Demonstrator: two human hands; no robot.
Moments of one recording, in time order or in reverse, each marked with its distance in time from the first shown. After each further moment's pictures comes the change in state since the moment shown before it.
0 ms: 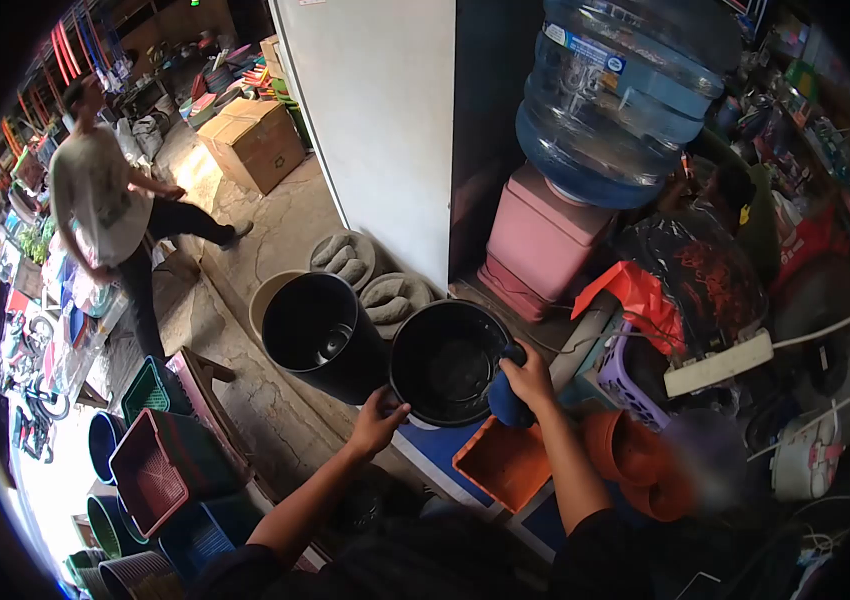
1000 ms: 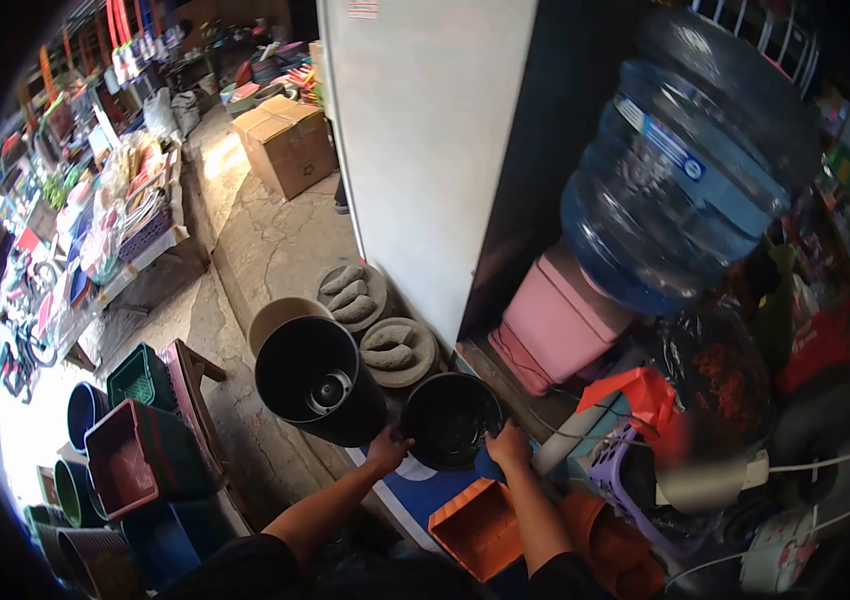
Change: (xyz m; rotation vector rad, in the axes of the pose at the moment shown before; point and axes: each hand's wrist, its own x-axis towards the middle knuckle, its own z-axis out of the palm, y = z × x) left_hand 0.100 -0.071 0.032 0.202 0.136 -0.231; right_hand 0.047 0.033 0.036 -0.876 -0.303 0.478
